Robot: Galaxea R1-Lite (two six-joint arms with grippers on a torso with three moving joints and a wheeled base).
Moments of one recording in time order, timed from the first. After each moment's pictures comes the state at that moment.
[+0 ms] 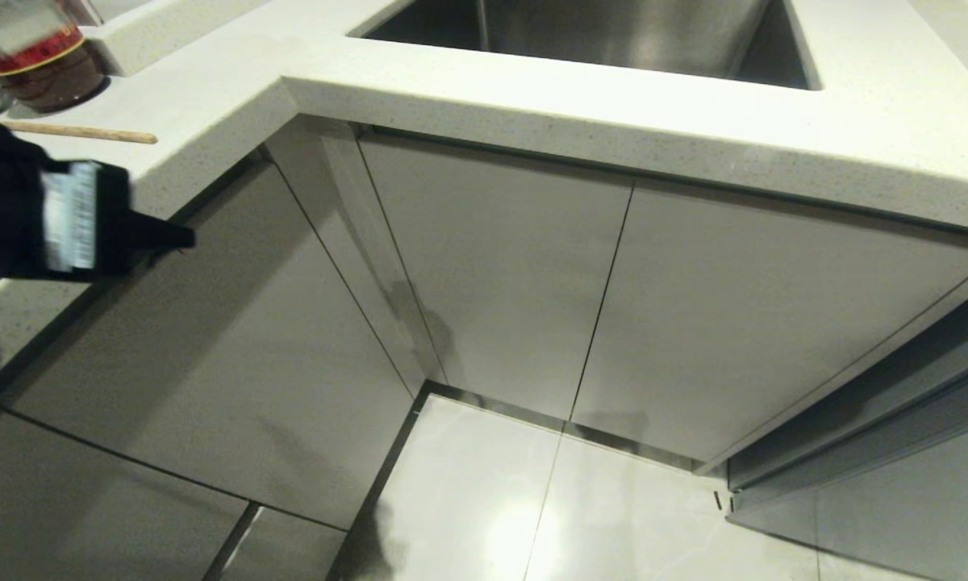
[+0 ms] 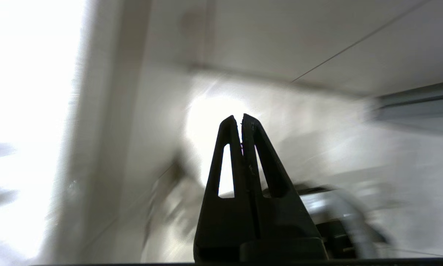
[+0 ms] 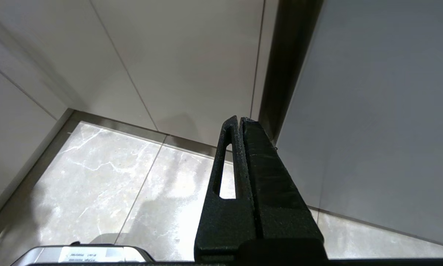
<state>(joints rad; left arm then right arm) -0.67 1.27 -1.58 0.79 0.48 -0.17 0.00 0.00 0.00 -0.08 0.00 0.02</state>
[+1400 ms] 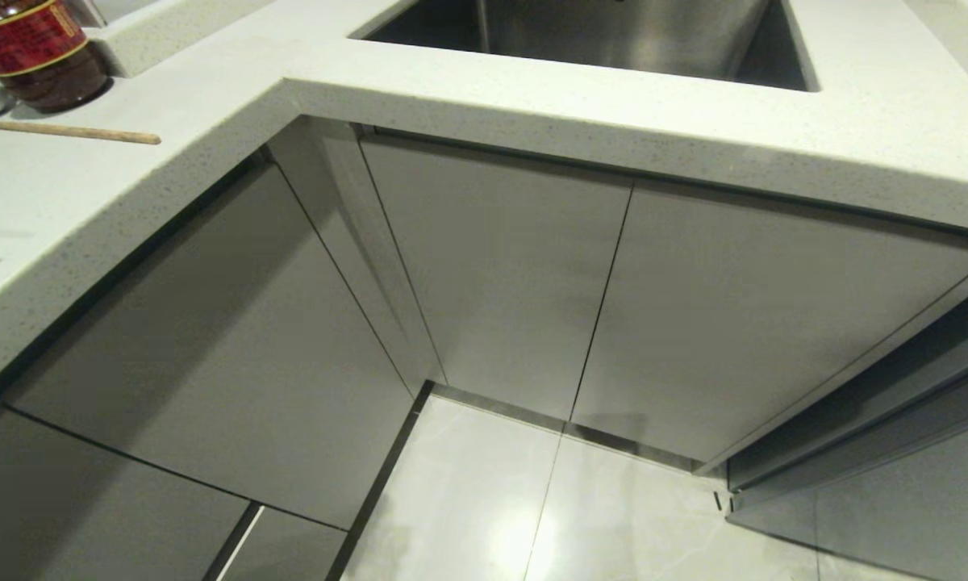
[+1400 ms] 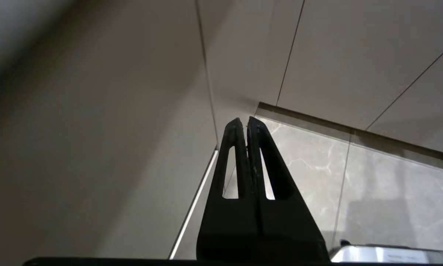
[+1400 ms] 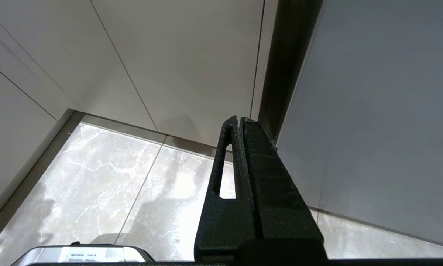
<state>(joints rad) 0.00 0.02 -0.15 0.12 0.08 0.05 0.00 0.00 0.00 -0.08 0.00 0.02</state>
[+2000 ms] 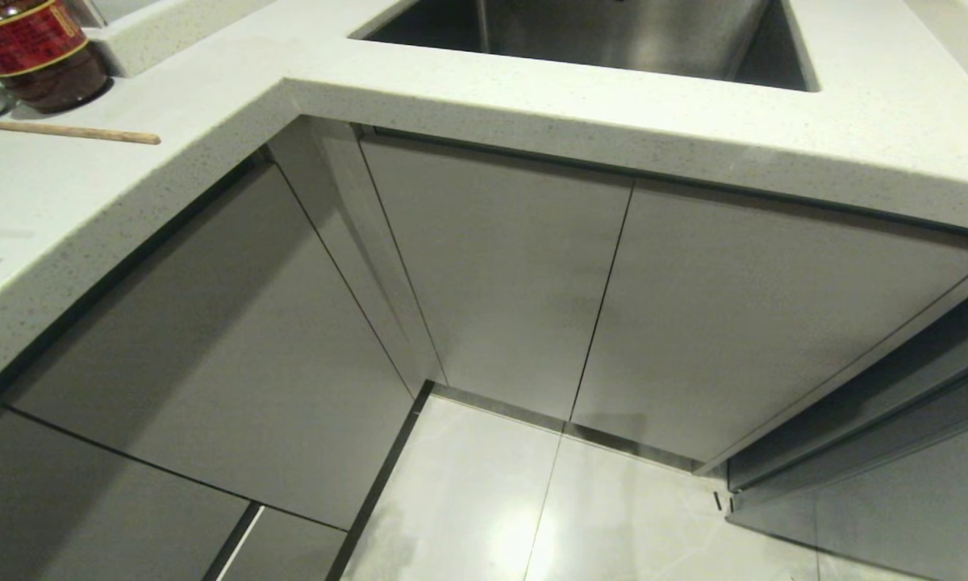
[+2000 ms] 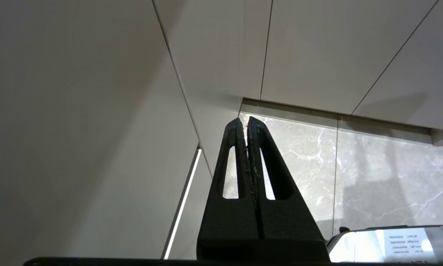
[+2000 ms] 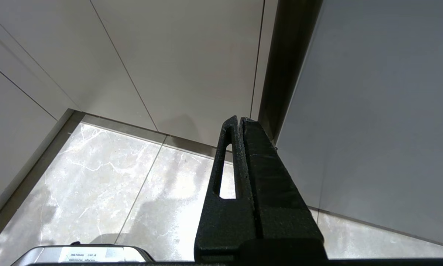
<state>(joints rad) 0.00 0.00 0.00 -0.01 -0.03 0.11 0.00 0.00 0.00 -0.08 0.00 0.02</state>
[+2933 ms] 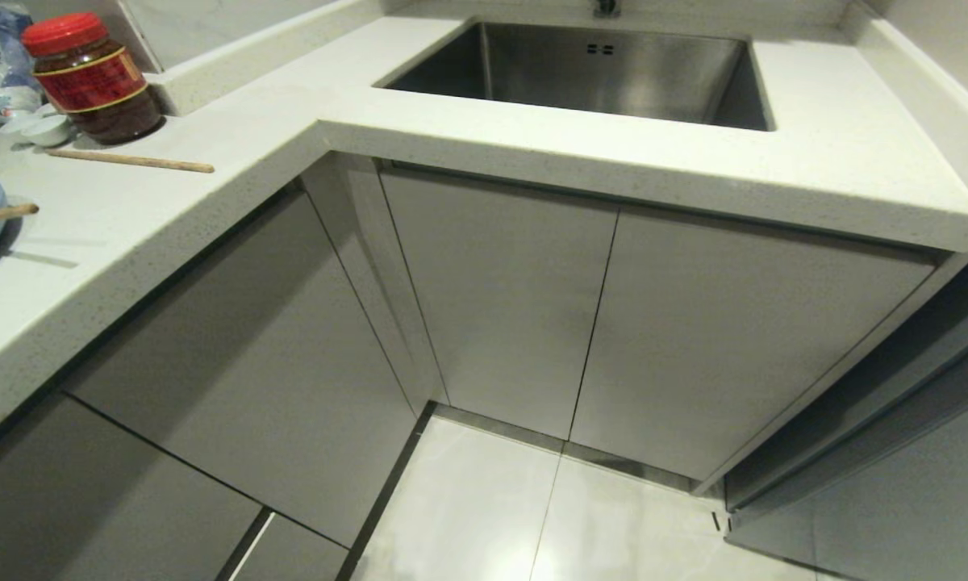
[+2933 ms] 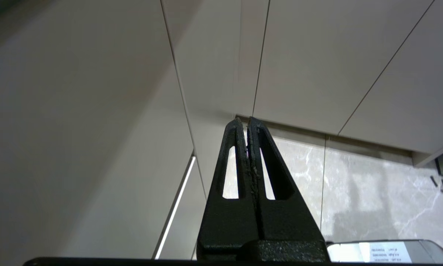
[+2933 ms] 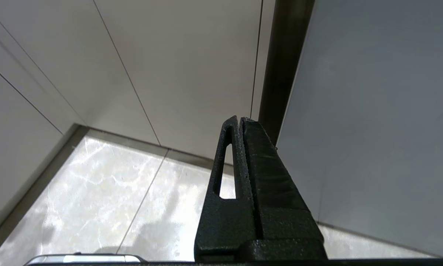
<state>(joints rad) 0.00 0.00 0.00 -0.01 -0.03 0.06 0.00 0.00 0.00 -0.08 0.00 0.02</state>
